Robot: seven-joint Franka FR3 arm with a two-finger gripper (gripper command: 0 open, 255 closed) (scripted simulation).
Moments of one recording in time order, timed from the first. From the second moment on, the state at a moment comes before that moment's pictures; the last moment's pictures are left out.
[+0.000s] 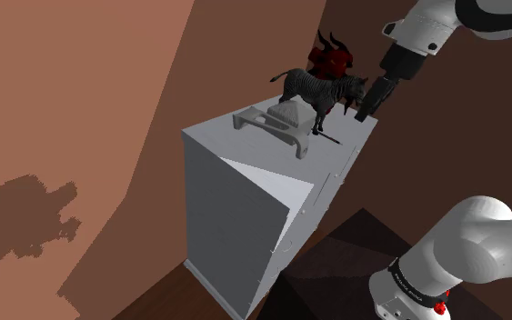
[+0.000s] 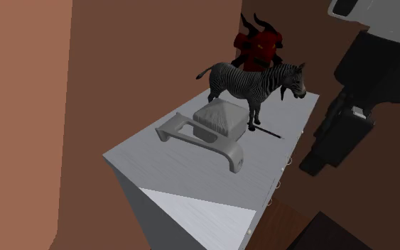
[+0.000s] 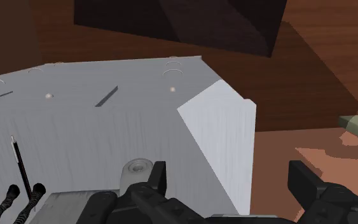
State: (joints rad) arm 0.00 -0.81 0.04 -2.32 0.12 1.61 -0.17
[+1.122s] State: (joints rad) arm -0.01 -0.24 0.07 -2.09 0.04 1.90 -0.22
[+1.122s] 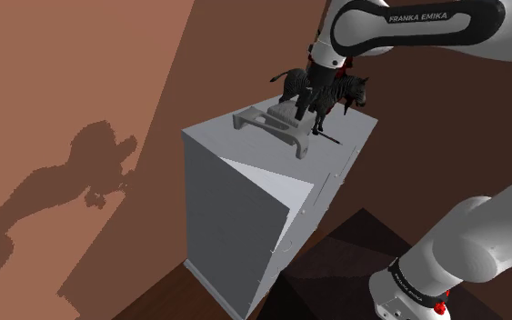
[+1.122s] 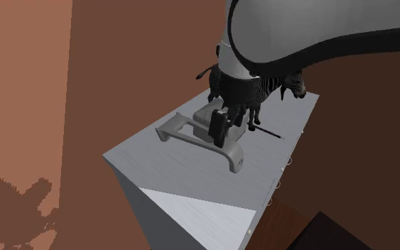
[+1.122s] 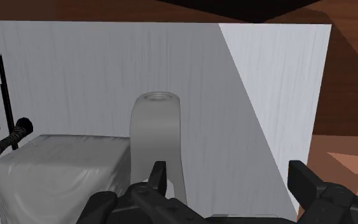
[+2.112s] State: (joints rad) arm 0.00 0.30 0.08 -1.66 -0.08 1.96 -0.21
